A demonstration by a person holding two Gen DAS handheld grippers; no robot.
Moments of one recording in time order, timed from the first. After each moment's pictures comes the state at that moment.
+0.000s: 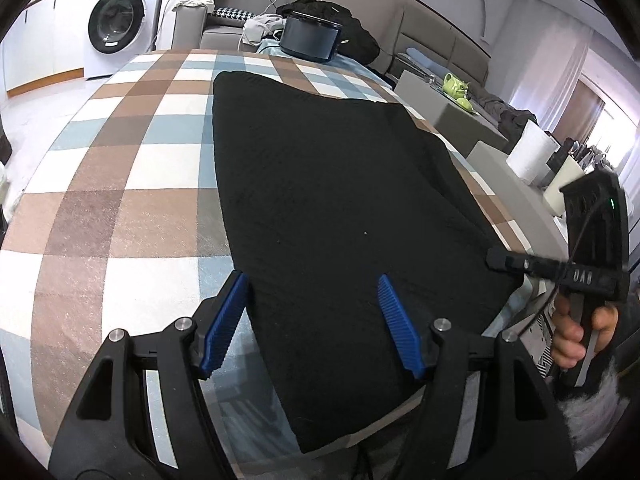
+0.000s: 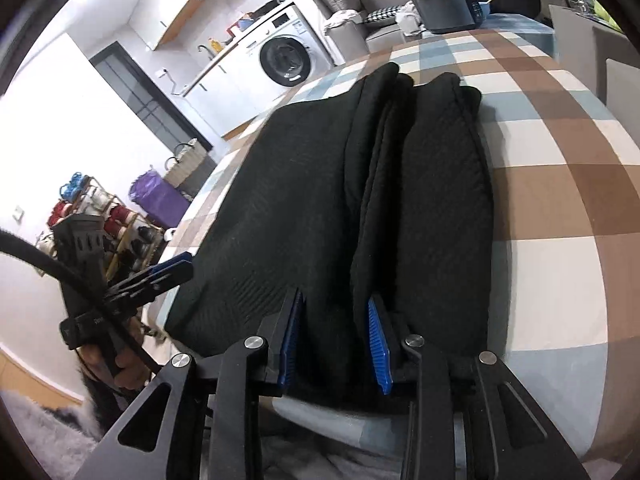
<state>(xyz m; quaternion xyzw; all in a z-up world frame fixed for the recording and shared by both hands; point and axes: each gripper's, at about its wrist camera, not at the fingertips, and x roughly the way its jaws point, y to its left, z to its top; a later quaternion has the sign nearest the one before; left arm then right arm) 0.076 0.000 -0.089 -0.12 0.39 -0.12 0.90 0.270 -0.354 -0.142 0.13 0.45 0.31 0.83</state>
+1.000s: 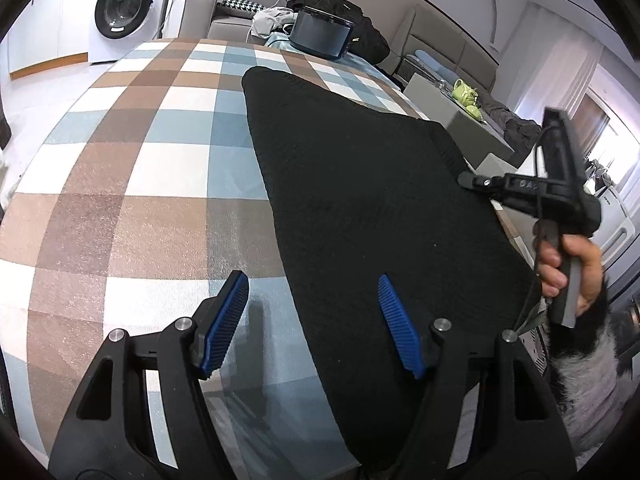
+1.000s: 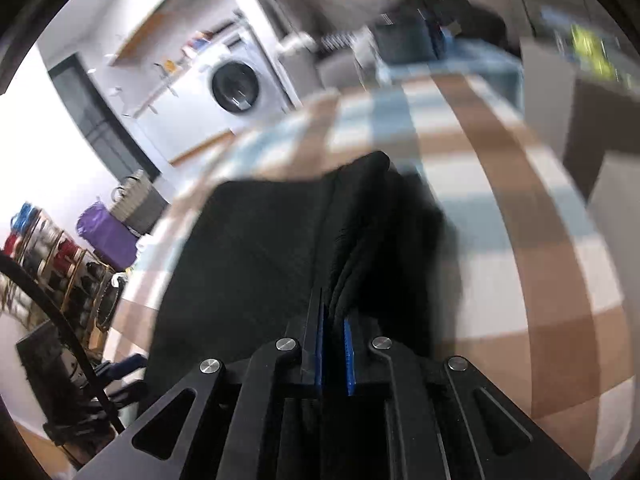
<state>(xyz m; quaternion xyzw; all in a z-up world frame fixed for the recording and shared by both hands) 0.102 0.020 -0.093 -0.14 0.41 -0.12 0.90 0.390 -0.356 -0.118 0.11 0.45 0.20 0.86</state>
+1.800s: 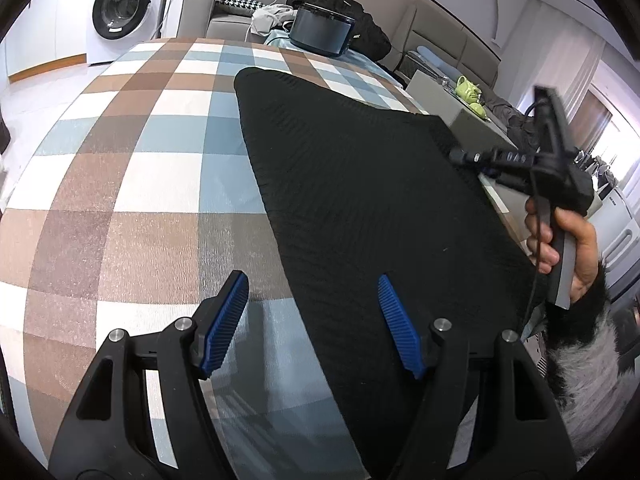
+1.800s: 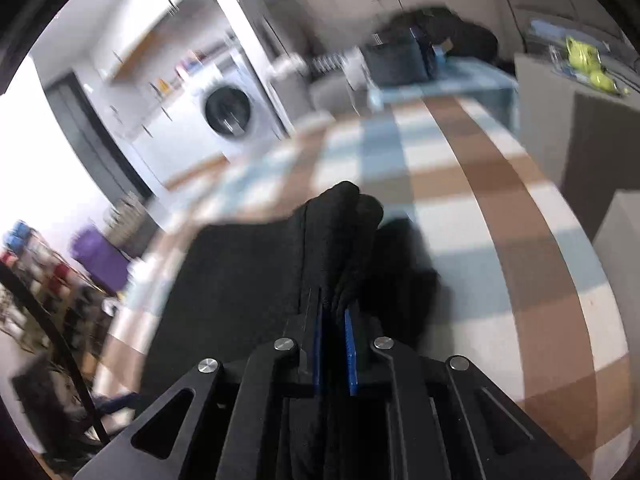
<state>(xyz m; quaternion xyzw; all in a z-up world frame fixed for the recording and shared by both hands) 0.121 0.016 -0.094 -0.14 0.41 -0.12 0.89 0.425 -0.348 -0.112 0.10 0.44 0.18 0.88</state>
